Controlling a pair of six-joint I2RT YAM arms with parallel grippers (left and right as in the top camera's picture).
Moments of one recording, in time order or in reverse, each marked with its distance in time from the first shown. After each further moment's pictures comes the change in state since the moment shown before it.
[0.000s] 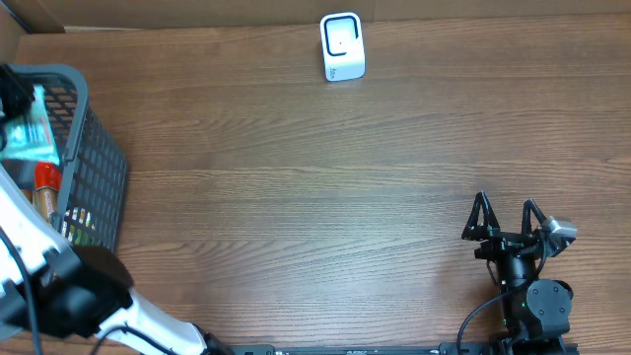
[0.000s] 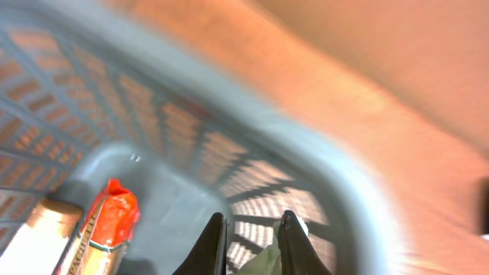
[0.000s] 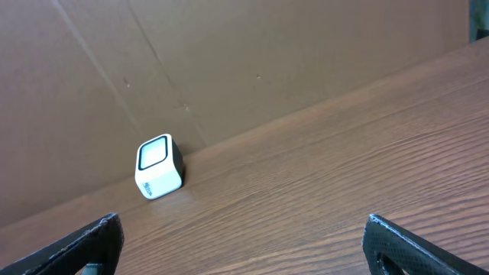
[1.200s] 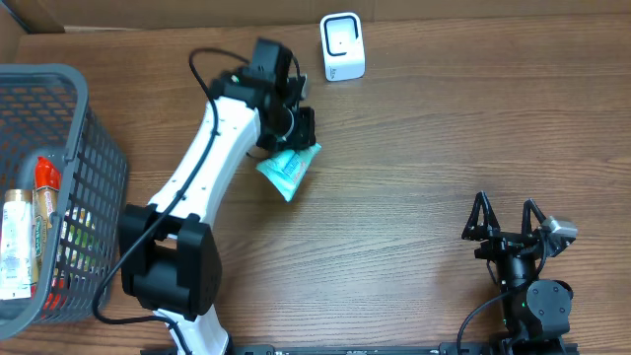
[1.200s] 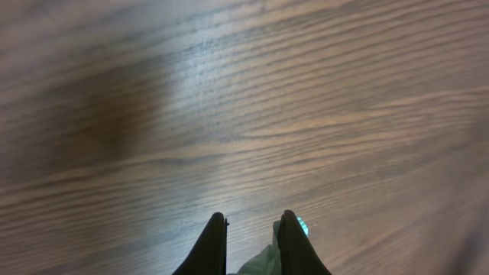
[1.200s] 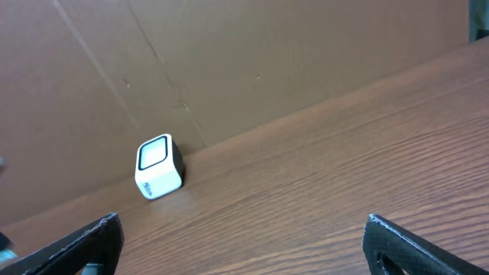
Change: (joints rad) left arm -0.943 -0.006 -0.655 0.216 0.007 -0.235; right arm 0.000 0.000 0.000 0.000 0.000 0.000
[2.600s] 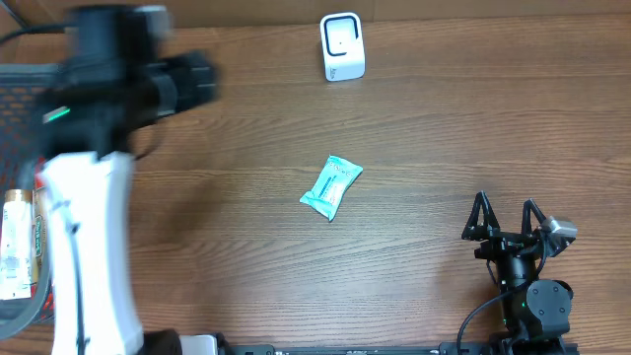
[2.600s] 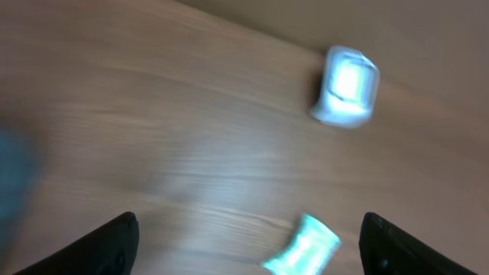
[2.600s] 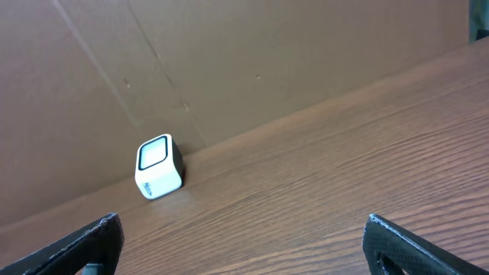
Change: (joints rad) left arm 0.428 -0.379 0.309 -0.243 -0.141 -0.033; right arm 0.000 0.000 0.000 0.000 0.000 0.000
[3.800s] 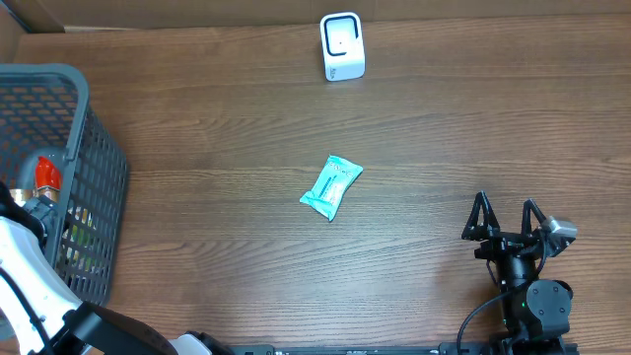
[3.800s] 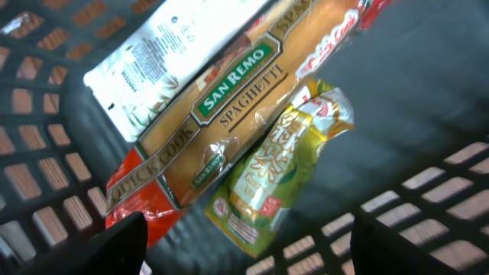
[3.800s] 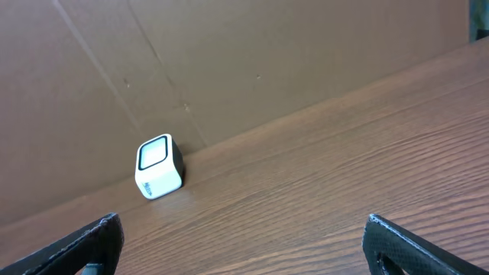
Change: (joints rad) left arm 0.737 -0.013 -0.649 0.300 -0.267 0.219; right arm 0.000 0.000 0.000 0.000 0.000 0.000
